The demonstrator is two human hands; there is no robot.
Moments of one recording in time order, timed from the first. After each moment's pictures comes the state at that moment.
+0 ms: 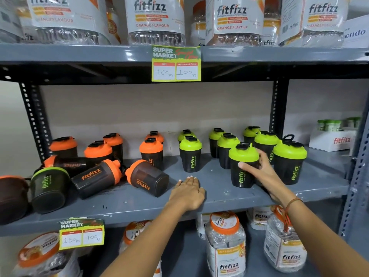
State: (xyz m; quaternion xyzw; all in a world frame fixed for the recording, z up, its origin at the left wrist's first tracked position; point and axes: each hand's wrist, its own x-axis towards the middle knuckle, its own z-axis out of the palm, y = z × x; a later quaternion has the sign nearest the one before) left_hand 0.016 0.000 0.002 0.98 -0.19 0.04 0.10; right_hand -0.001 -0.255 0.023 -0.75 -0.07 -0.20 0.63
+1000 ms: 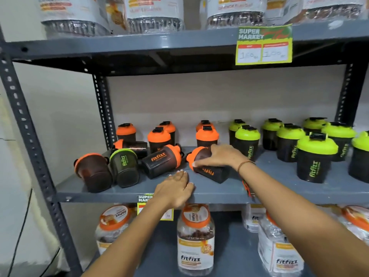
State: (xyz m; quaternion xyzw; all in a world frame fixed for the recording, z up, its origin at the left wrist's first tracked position) left_hand -0.017 0.214 -0.006 0.99 -0.09 0.06 0.09; right_hand 0.039 0.030 0.077 -0.99 -0.13 -0.06 0.08
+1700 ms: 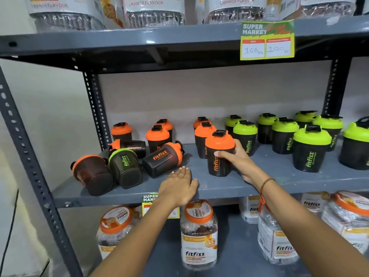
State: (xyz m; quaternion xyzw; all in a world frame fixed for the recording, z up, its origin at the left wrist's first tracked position) left_hand -0.025 0.215 -0.003 0.99 -0.12 0.08 0.07; right_hand 0.032 -0.002 0.020 -0.72 -0.12 -0.10 0.68
